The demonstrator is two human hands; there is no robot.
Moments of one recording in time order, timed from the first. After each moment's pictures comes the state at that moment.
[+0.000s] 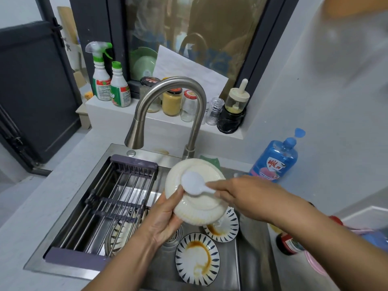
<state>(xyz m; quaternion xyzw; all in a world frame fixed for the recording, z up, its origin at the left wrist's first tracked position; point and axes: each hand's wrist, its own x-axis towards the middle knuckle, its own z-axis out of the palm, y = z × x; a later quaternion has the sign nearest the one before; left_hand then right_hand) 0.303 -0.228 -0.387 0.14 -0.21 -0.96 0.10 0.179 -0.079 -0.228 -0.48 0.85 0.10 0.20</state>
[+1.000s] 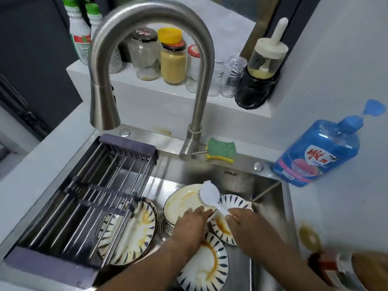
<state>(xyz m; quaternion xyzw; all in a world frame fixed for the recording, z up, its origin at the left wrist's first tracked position) 0.210 -0.184 -0.546 0.20 -0.94 -0.26 -0.13 0.117 -0.056 -0.441 -0.31 0.91 -0.09 0.27</state>
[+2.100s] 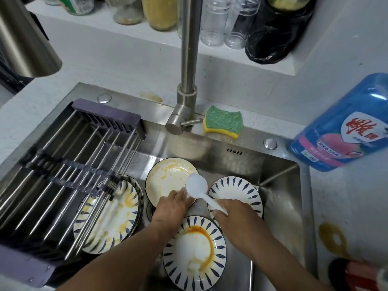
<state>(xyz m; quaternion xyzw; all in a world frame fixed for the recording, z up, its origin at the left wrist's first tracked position) 0.194 -0.207 -0.650 0.20 -0.94 -0.06 -0.27 0.091 -0.056 -0.534 -0.30 0.89 -0.12 0.32</state>
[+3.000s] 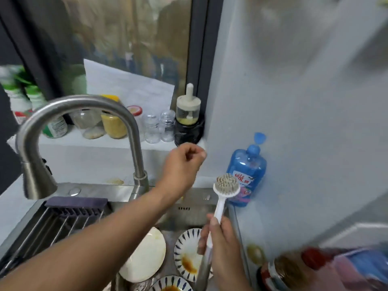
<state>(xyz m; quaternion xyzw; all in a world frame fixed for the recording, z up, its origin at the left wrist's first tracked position) 0.066 -0.183 -0.305 0.19 -0.76 -0.58 0.24 0.117 -0.028 -0.386 0.01 0.68 -0.70 0.20</state>
